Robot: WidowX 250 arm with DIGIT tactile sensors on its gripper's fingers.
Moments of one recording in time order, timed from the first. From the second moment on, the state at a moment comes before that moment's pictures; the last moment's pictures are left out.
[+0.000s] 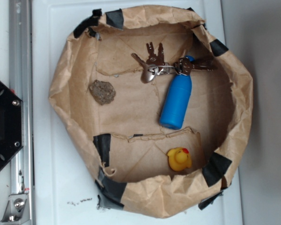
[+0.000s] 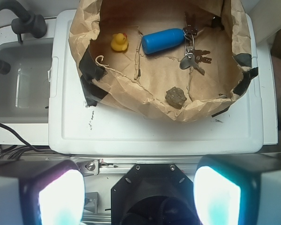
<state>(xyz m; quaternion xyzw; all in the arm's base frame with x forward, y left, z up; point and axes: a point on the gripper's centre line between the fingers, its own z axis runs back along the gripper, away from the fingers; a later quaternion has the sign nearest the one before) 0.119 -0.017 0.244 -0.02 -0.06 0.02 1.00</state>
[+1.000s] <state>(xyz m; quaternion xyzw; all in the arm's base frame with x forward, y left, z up) 0.211 0.004 0.196 0.02 -0.11 -0.10 0.99</state>
